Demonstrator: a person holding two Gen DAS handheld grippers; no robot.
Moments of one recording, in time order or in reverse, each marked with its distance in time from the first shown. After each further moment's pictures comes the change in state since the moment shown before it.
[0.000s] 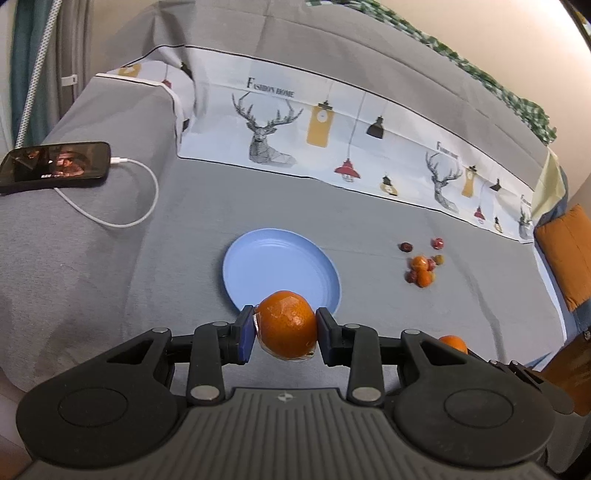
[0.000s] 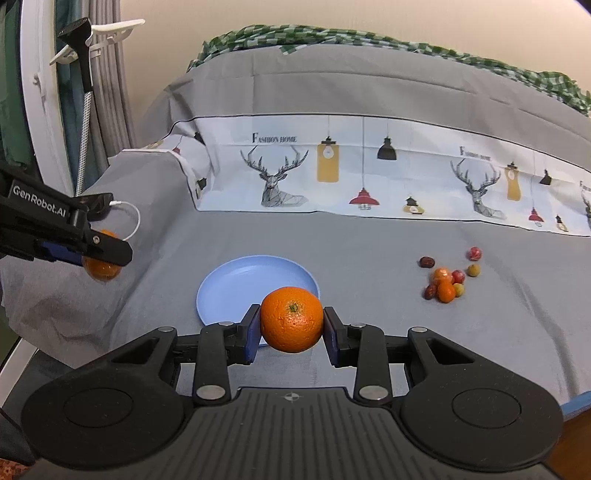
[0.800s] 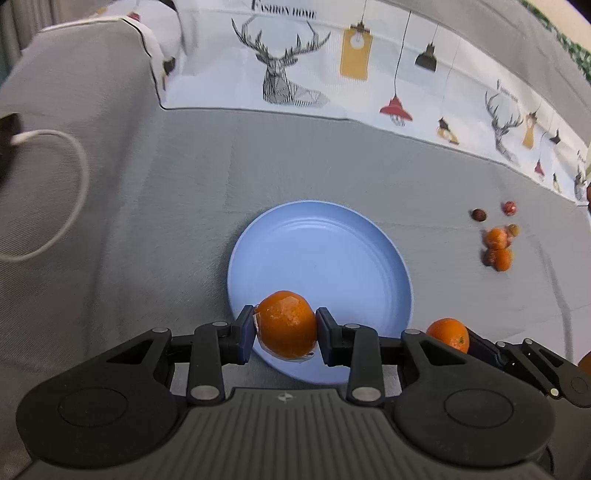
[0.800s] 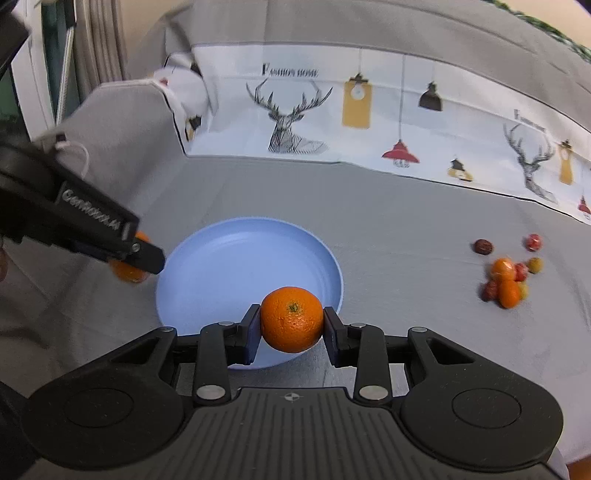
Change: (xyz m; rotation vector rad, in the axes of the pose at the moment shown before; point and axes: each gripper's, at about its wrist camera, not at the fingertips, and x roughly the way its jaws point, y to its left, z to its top) left arm 0.190 0.012 0.045 0.066 0.199 0.103; right arm 0.166 0.011 0.006 -0.073 0.161 0.030
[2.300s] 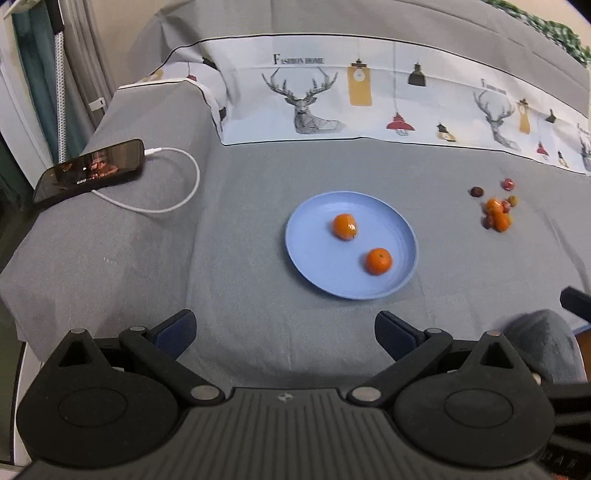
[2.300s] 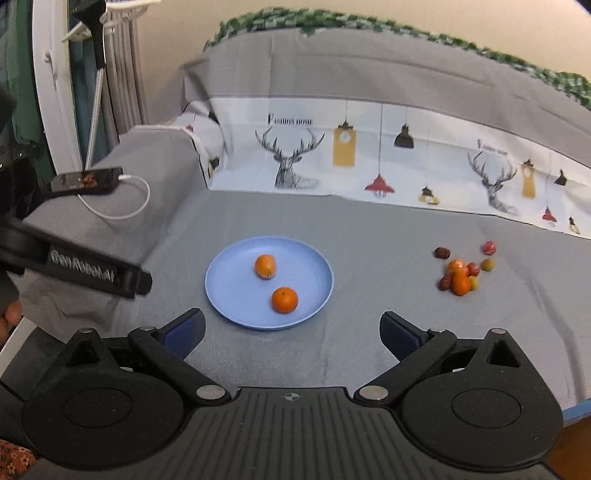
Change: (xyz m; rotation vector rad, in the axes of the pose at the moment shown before) left arm -0.141 -0.016 -0.113 0.089 -0.157 0.179; right arm -0.154 0.005 -0.041 0.033 -0.130 -0.014
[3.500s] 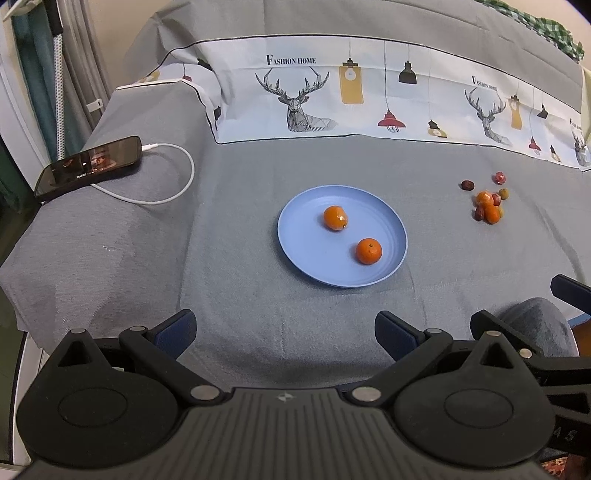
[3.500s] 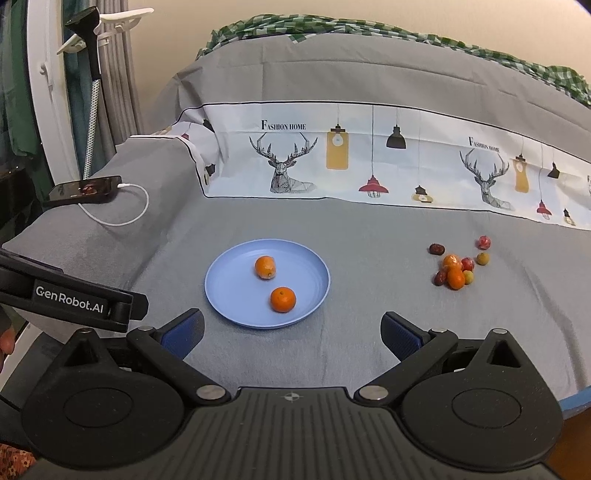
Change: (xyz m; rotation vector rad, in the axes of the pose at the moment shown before) left arm -0.004 -0.006 -0.012 0.010 -0.001 -0.004; right arm -0.007 0.000 -0.005 0.035 -0.007 -0.004
